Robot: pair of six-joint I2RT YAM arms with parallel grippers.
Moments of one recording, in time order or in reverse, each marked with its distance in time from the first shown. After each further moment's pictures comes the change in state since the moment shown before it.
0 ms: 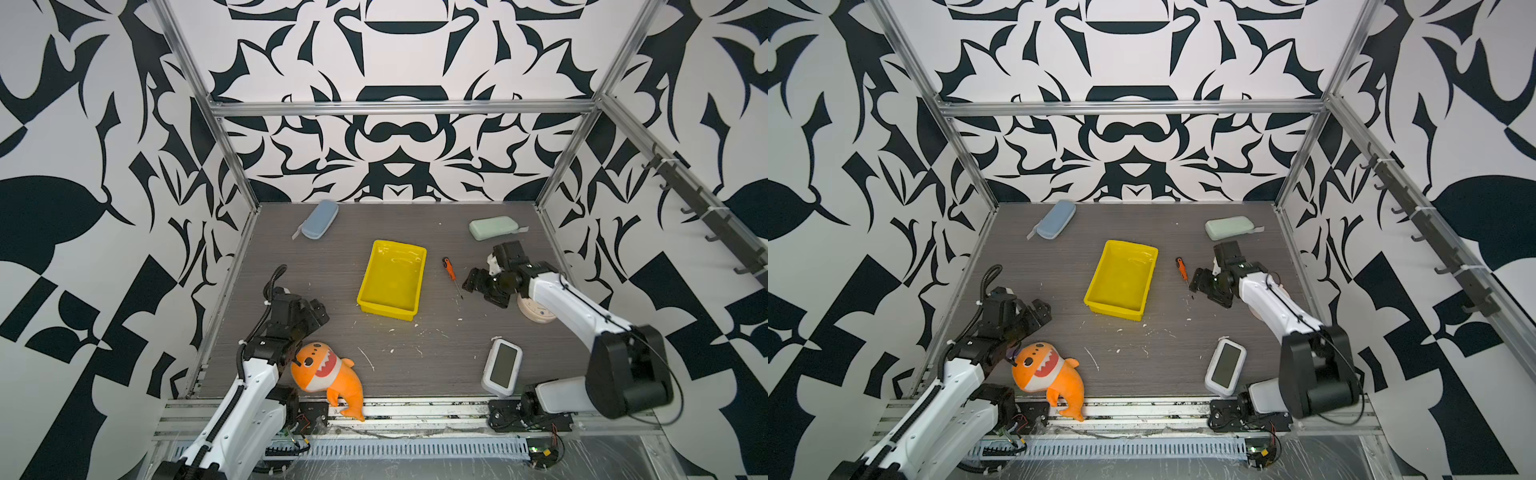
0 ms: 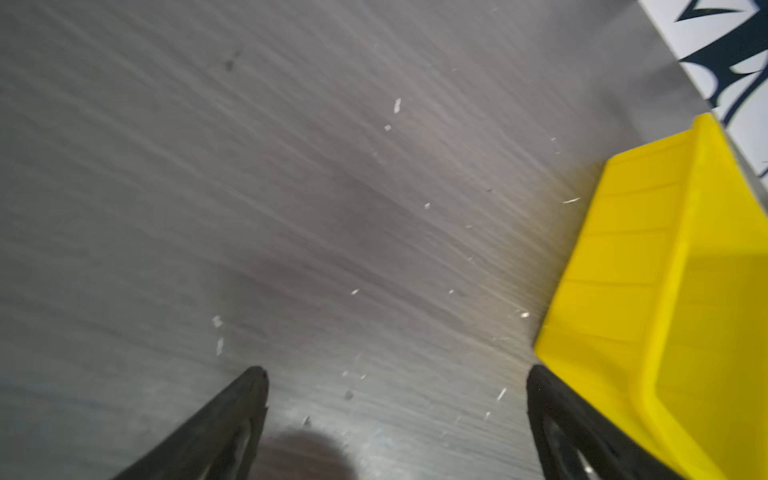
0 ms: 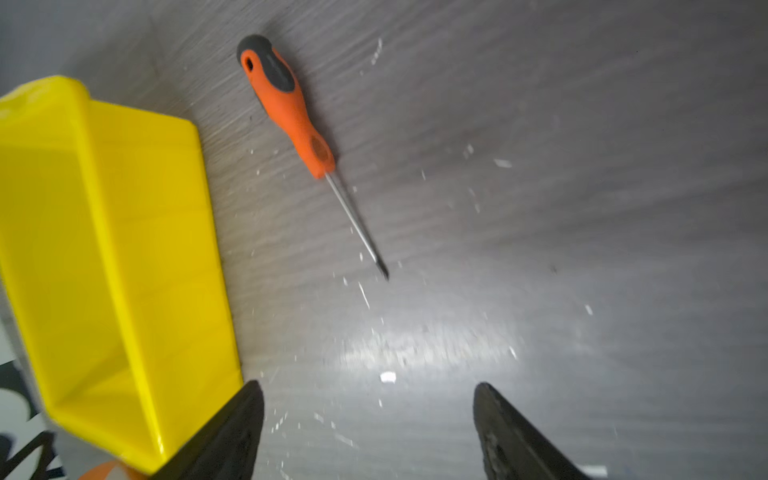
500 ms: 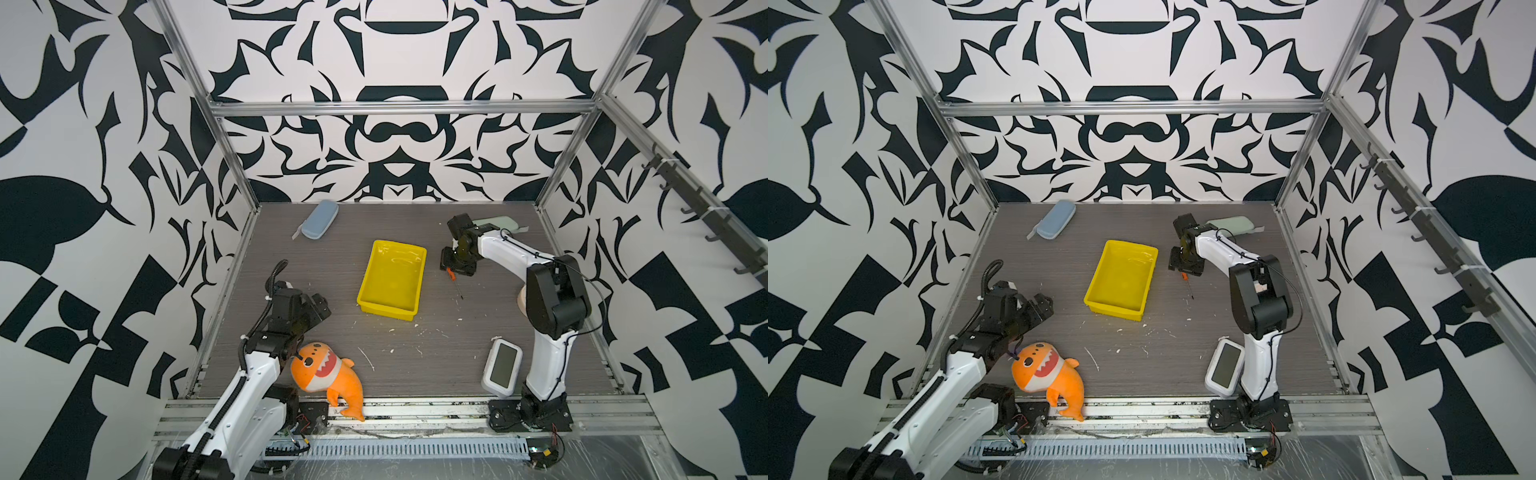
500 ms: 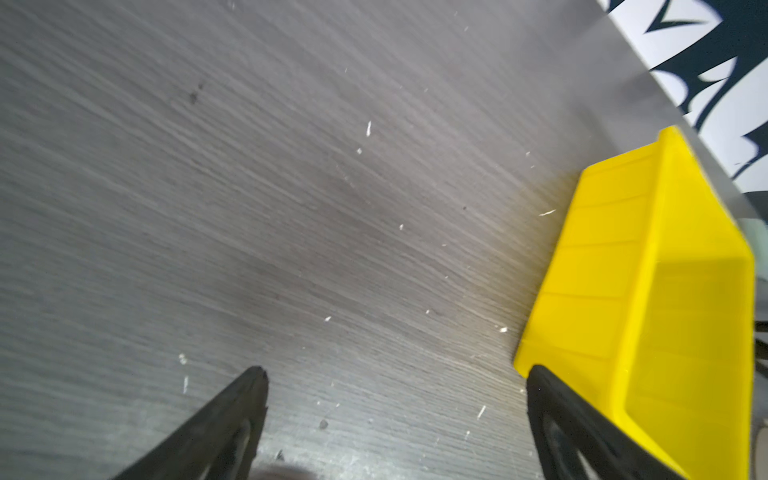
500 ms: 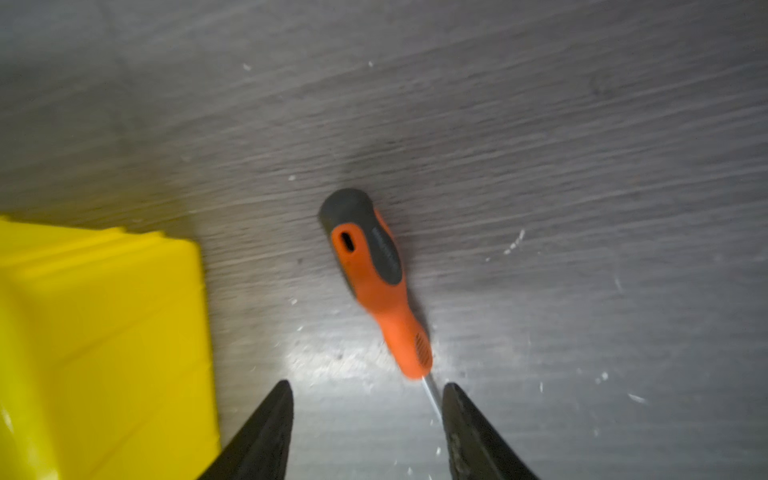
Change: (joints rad) left arm 0.000 0.021 0.022 0.047 0.001 0.010; right arm 0.115 0.521 0.499 -0.120 0.168 -0.070
